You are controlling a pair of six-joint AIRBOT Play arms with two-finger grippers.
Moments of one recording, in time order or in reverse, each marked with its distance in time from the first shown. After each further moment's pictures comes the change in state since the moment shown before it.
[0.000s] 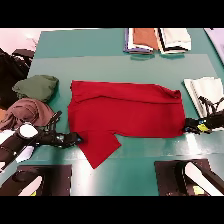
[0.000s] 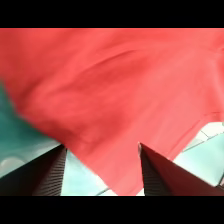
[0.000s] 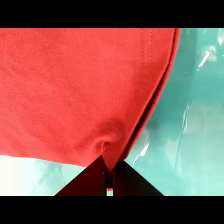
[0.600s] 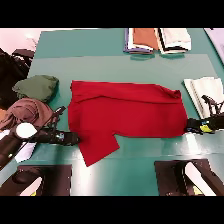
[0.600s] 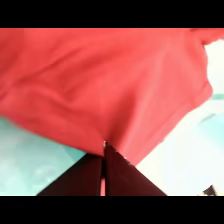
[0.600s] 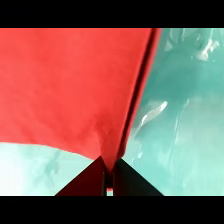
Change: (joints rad) left arm -0.088 0.124 0.114 0.151 -0.089 -0.084; right arm 0.000 0.119 0.000 -0.006 0.062 0.000
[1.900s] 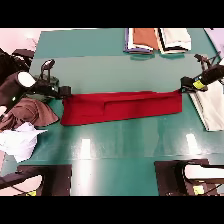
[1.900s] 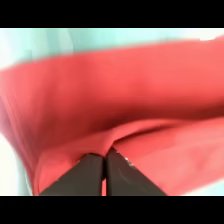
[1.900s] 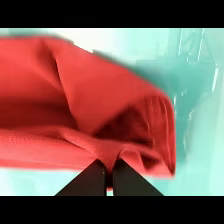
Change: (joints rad) left arm 0.148 -0.596 0.672 0.266 0.172 0.026; right arm 0.257 -0.606 0.761 0.021 -0.002 0.193
